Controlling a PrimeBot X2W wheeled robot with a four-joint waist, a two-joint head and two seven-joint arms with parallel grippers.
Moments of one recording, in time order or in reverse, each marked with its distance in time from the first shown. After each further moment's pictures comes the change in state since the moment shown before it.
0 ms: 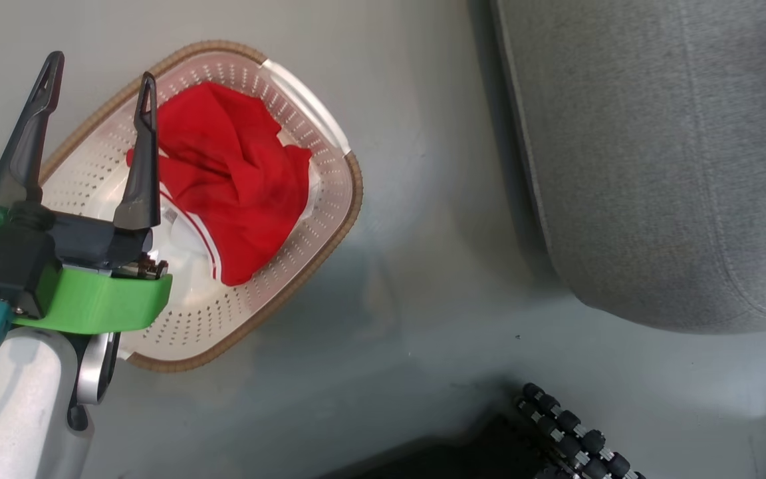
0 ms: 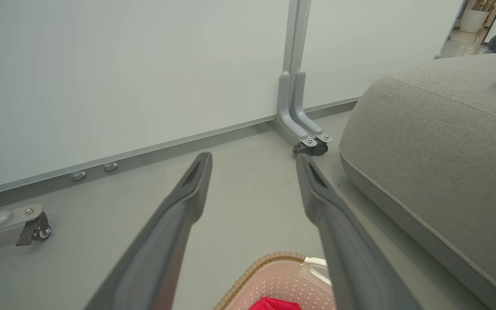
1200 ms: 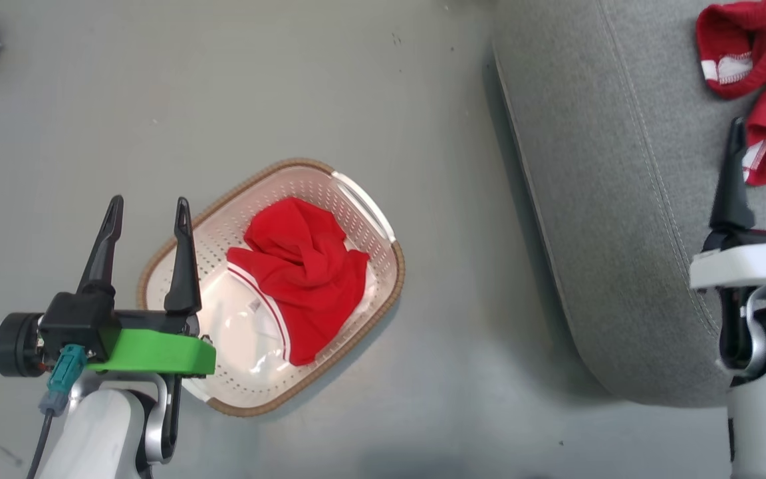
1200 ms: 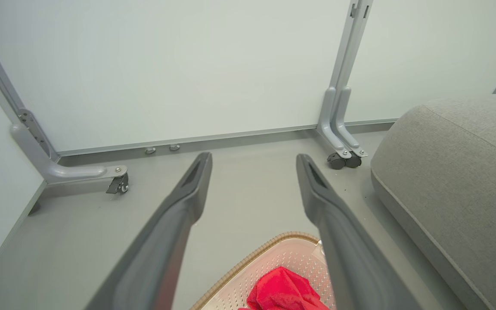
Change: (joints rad) left arm 0.158 -0.153 -0.004 0.302 -0.104 0.036 -0.133; right arm 0.652 0.281 0.106 -0.646 -0.182 0.000 0.017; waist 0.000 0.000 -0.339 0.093
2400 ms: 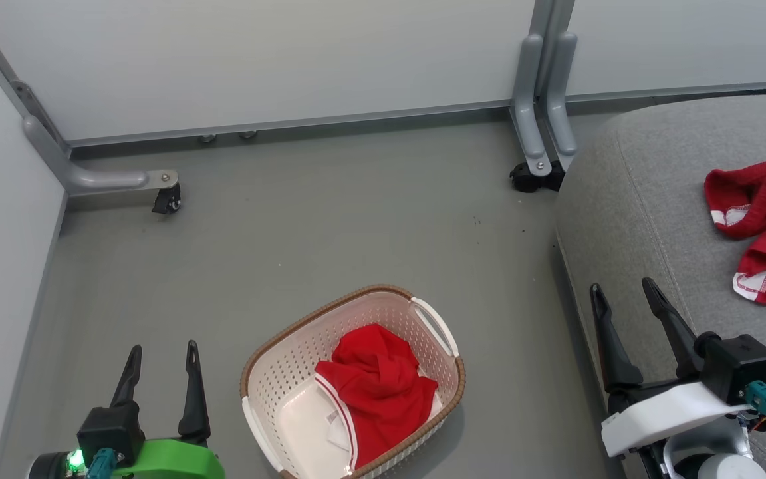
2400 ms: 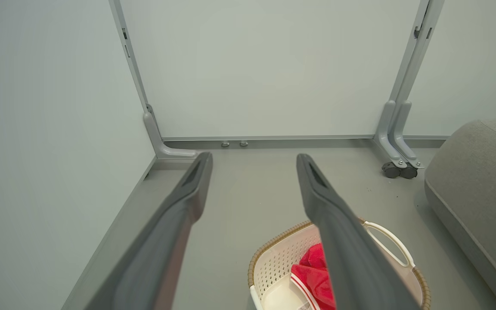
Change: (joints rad) left arm 0.261 -0.095 0.086 0.133 0.043 -0.020 -0.005; right arm 0.421 0.047 0.255 -0.285 -0.027 0.000 0.186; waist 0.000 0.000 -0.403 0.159
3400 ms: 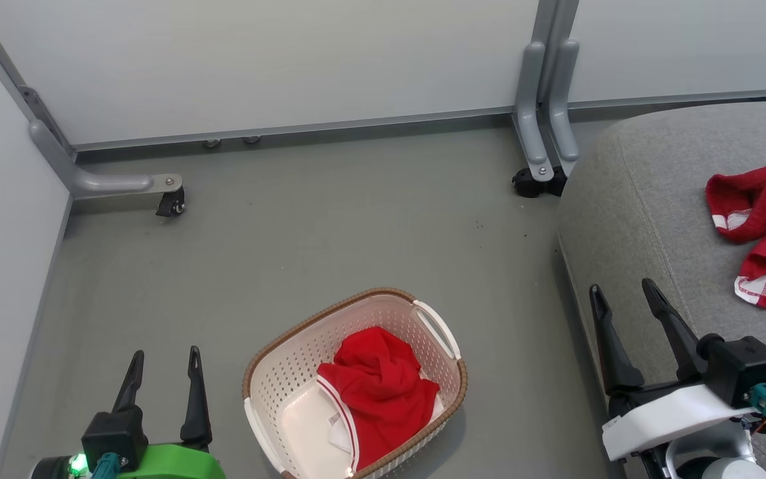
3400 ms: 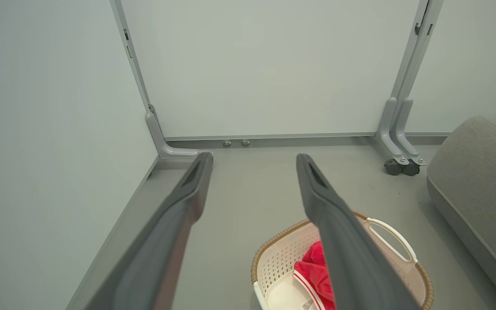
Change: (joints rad) left arm 0.016 -0.021 0.025 0.011 0.041 -0.021 0.000; right arm 0.025 0.001 0.006 -0.052 0.008 0.000 0.029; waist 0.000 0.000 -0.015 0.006
